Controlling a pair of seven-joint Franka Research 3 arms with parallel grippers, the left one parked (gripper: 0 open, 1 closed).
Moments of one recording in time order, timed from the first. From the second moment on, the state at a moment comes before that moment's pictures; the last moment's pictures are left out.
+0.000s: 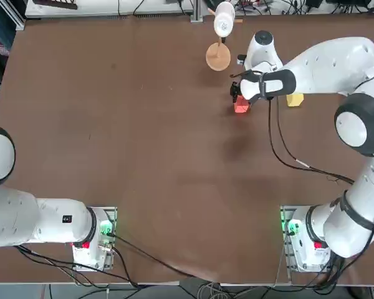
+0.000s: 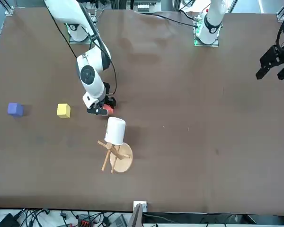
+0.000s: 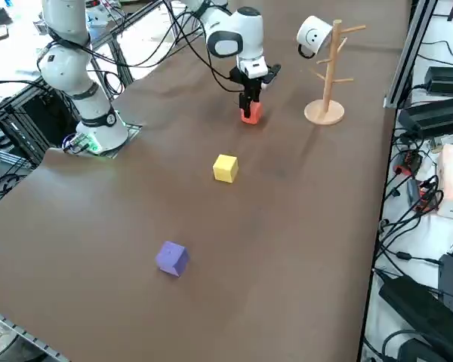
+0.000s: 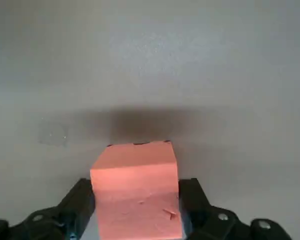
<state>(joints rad) 0.50 0.42 -0.01 -2.10 0.04 2.51 0.55</state>
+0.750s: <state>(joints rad) 0.51 0.41 -0.01 -2.06 0.04 2.45 0.55</state>
